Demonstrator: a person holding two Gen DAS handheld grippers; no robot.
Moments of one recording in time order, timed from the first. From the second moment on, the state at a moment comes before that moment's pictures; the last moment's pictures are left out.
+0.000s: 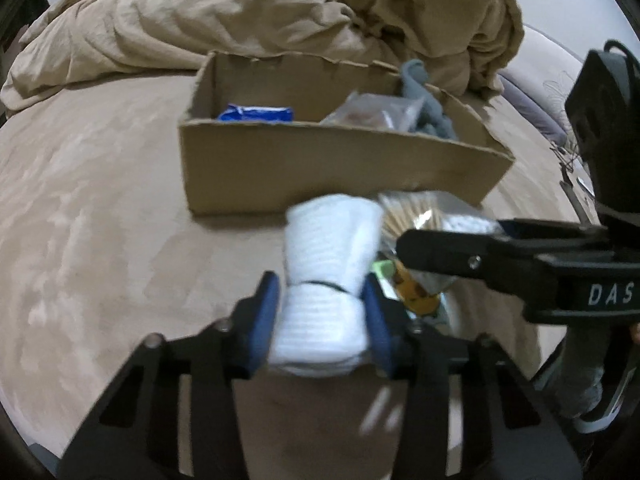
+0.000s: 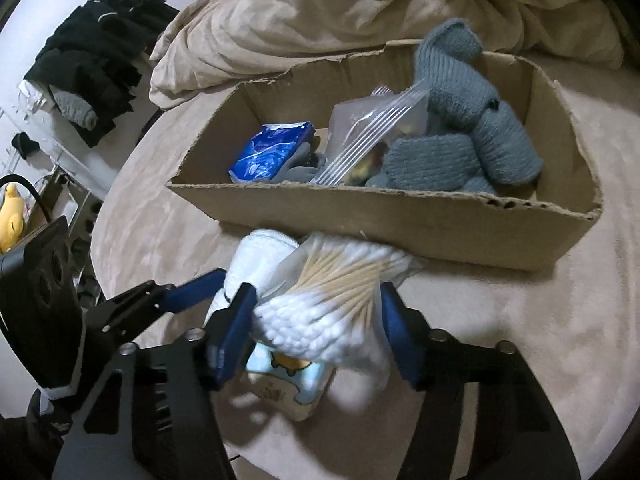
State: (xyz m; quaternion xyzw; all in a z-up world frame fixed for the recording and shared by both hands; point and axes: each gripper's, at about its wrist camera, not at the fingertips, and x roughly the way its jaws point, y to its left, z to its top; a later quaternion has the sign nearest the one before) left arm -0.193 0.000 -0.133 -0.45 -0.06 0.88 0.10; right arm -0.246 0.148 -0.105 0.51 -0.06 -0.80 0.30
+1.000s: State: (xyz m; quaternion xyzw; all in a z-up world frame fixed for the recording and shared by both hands) left arm -0.124 -0.020 0.016 -0.34 -0.08 0.93 0.09; right arm -0.179 0.198 0.025 0.37 -0.04 -0.88 0.29
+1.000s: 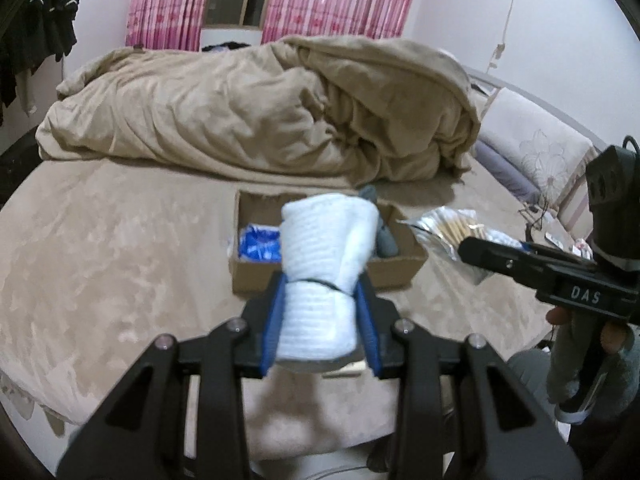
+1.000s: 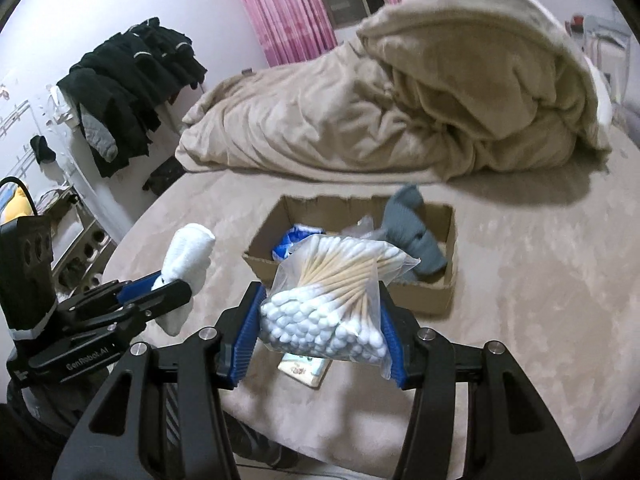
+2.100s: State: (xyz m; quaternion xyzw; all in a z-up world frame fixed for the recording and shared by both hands) left arm -0.239 -0.041 0.020 -0.31 -0.07 0.94 0.11; right arm -0.266 0.152 0.043 0.30 -0.05 -0.90 0.31
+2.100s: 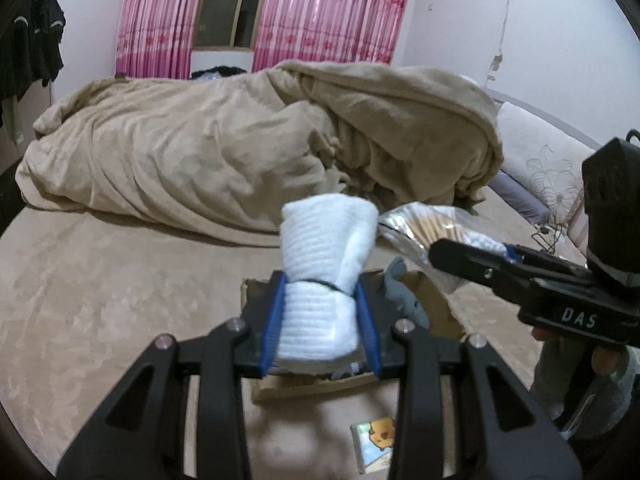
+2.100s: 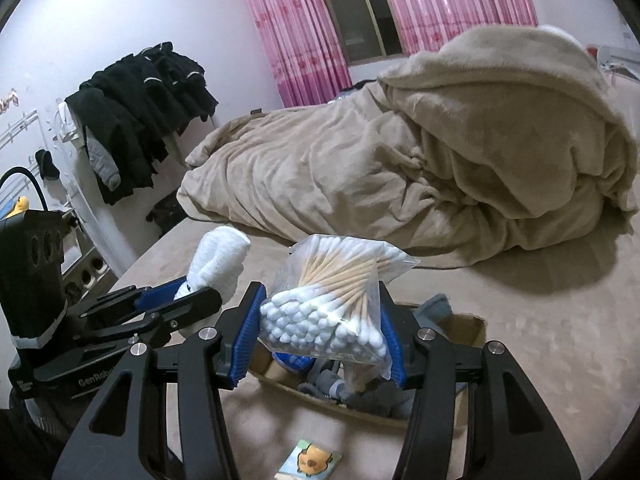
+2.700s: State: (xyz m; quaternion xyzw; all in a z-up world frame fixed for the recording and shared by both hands) left arm -0.306 -0.041 -0.069 -0.41 -0.08 0.90 0.11; right arm -0.314 0.129 -0.024 0.37 -0.07 -0.88 0.30
